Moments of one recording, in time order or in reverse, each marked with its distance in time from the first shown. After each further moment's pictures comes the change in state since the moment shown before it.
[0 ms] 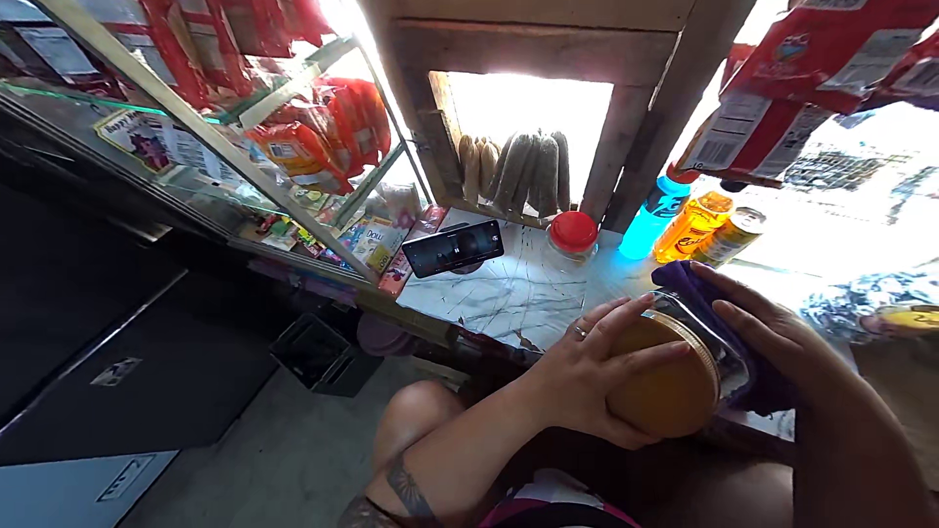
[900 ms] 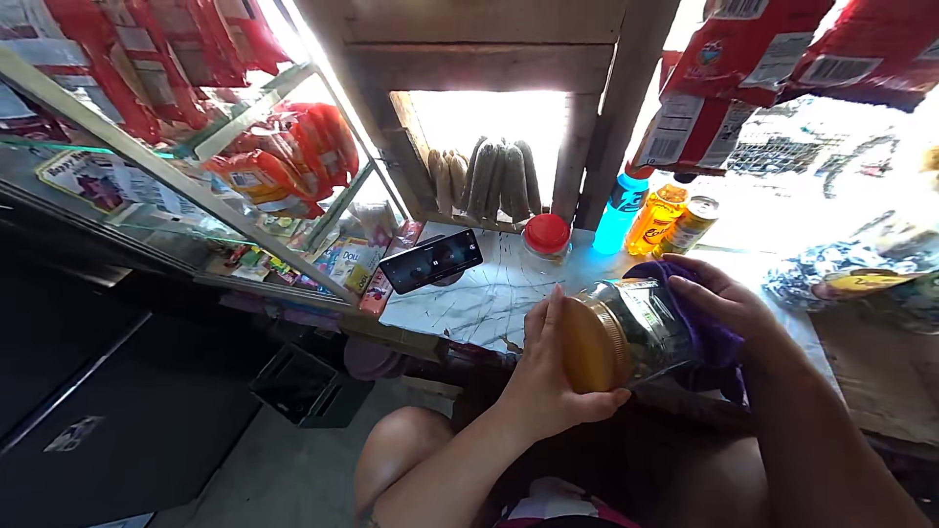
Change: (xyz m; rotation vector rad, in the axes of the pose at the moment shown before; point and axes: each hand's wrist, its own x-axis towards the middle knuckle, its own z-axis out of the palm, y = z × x) left_hand -0.015 0.021 -0.012 -0.274 0.074 -0.640; right_hand 0.006 -0.001 0.012 0.286 0.170 0.224
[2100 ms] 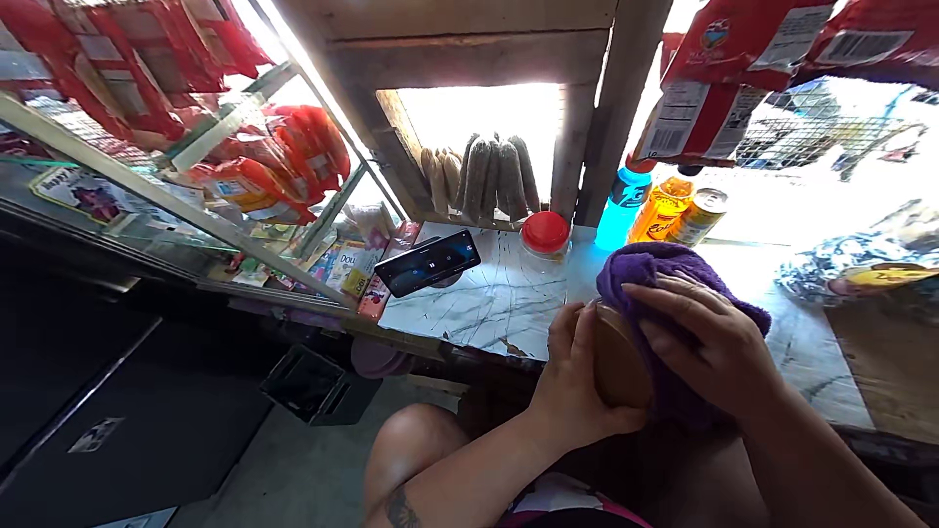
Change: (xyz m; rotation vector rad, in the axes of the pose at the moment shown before) left_hand 0.003 -0.015 0.041 0.129 0.106 0.231; right_hand -0.033 -0.026 0.046 -0.537 0.134 -0.719
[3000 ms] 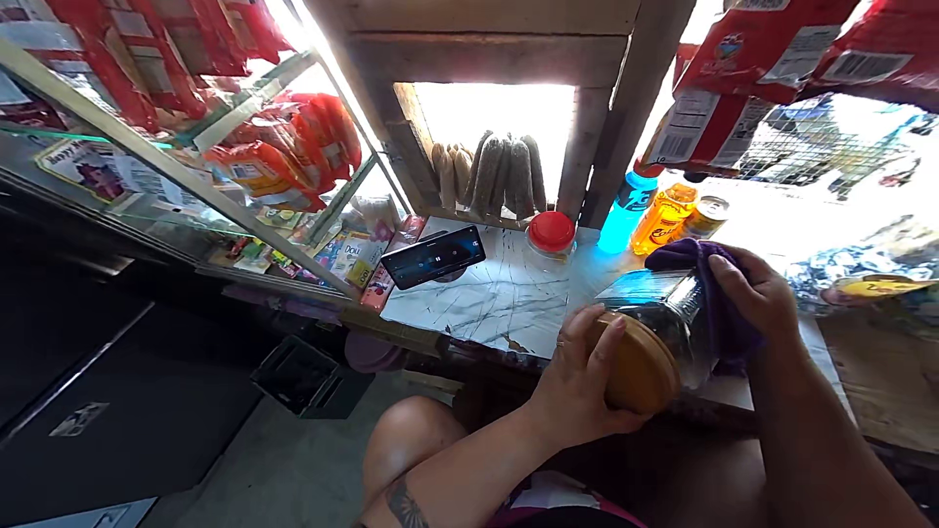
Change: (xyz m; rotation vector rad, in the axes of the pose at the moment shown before) left_hand -0.003 -0.008 0.004 0.157 0.023 0.244; right_hand 0.006 0.067 -0.019 0.270 0.168 0.609
